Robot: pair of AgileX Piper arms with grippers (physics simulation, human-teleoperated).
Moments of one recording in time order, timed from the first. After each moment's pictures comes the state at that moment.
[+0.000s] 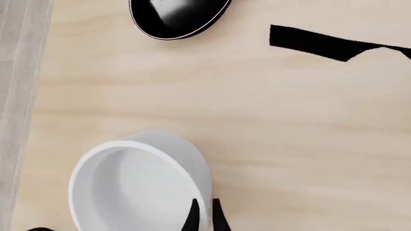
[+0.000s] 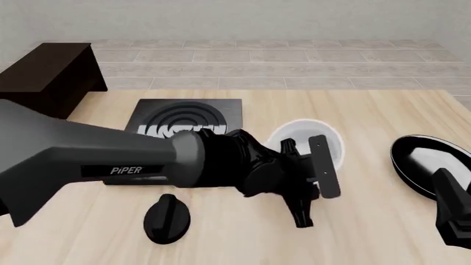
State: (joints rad) left arm -1.03 1.96 -1.29 0.22 0.60; right arm -0.03 0.00 0.00 0.02 0.06
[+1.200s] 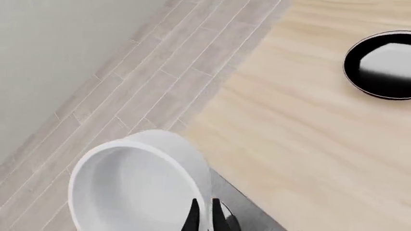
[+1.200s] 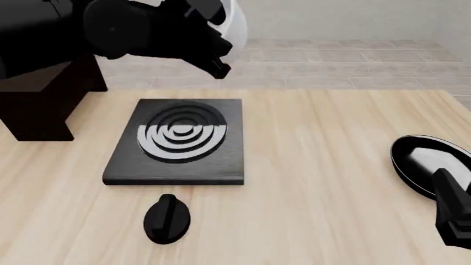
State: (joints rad) left arm -0.61 1.54 -1.35 0.32 0.48; right arm -0.03 0.00 0.00 0.02 0.05
